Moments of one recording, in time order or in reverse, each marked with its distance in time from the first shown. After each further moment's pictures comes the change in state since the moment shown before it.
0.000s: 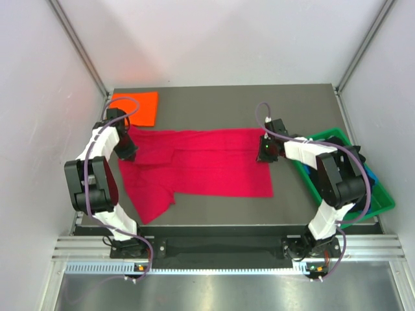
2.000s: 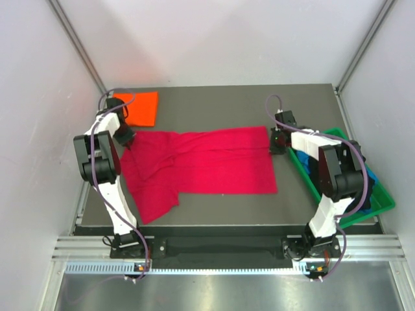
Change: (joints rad) left arm 0.051 0.410 0.343 0.135 -0.058 -0.054; right arm -0.110 0.072 0.111 -0.062 0.096 -0.066
